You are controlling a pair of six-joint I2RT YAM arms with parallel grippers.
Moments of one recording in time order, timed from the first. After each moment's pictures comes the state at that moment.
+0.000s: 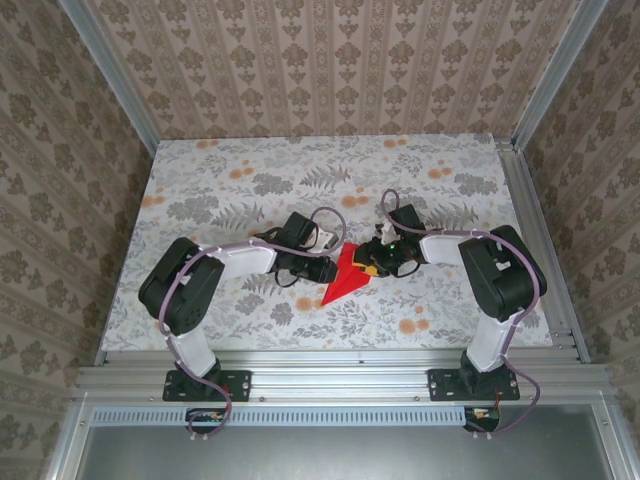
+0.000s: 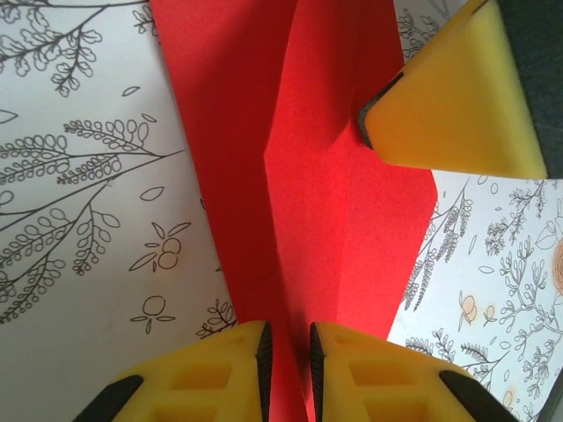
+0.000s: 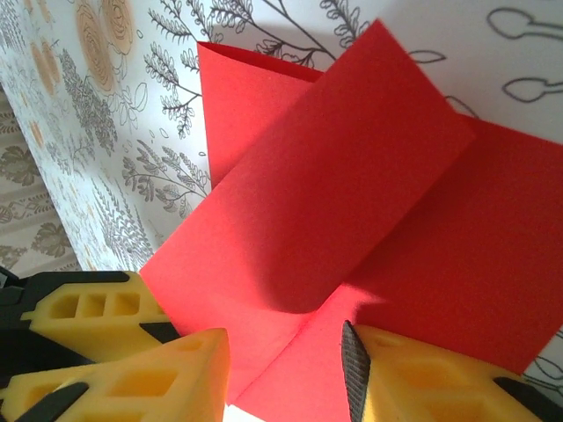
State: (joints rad) left arm -0.70 1.77 0.94 -0.21 0.49 -0.27; right arm 0.35 1.81 0.87 -0.10 -0.67 0.78
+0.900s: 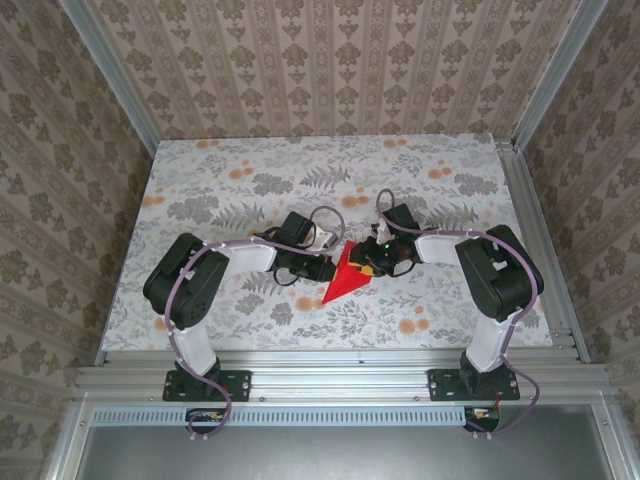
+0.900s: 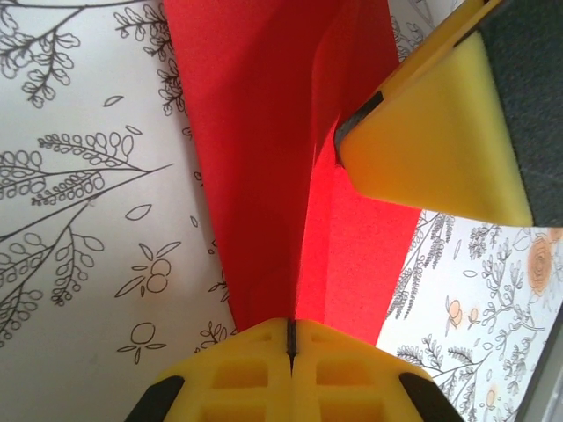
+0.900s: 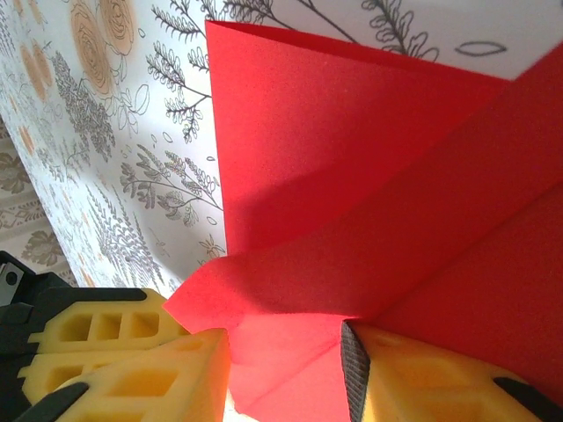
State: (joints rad) left arm -0.67 1.81 0.94 -0.16 0.58 -0.27; right arm 0.38 1.82 0.90 -0.12 -0.63 0.81
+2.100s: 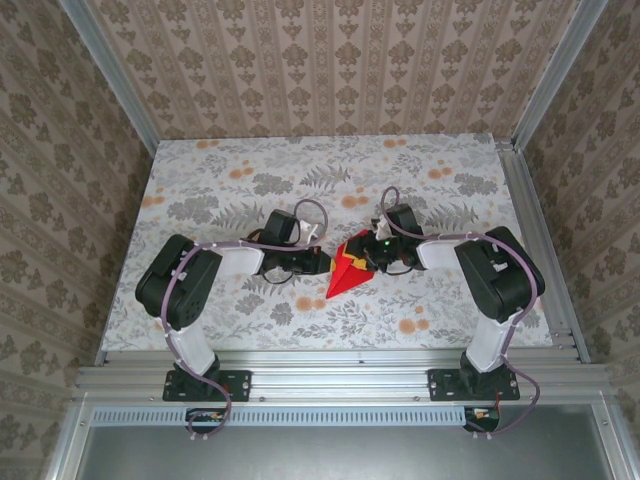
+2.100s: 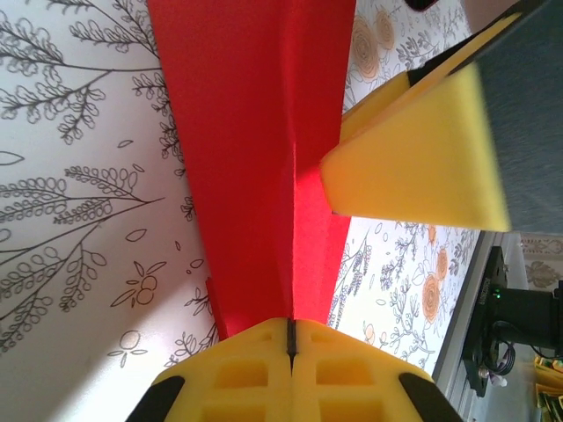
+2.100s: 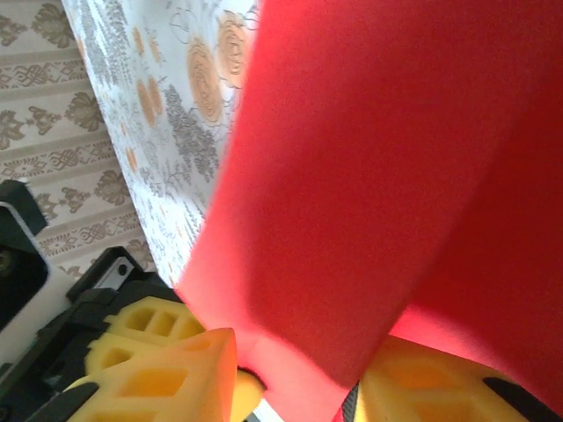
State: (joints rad) left arm -0.58 1.78 0.83 0.09 0.77 -0.46; right arm 0.38 1.82 0.83 0.18 -0.71 1.02
